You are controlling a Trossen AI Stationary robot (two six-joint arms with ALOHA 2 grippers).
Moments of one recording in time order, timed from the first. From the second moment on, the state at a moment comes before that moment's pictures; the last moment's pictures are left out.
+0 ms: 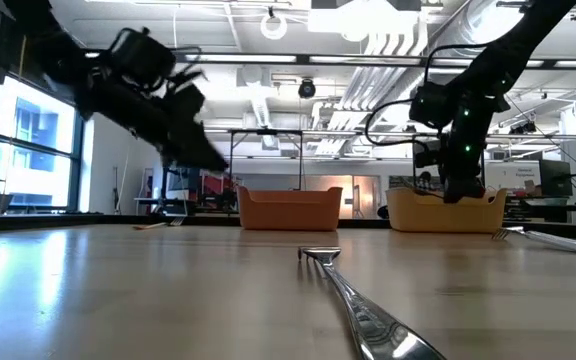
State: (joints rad) left arm 0.43 1.35 0.41 0.48 0.05 -0.08; right arm -0.81 1.43 0.68 -0.32 0.38 -0.62
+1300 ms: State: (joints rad) left arm 0.87 1.64 0.80 -0.30 -0.13 -0.05; right arm -0.57 0.91 0.68 -0.39 0.08 -0.24
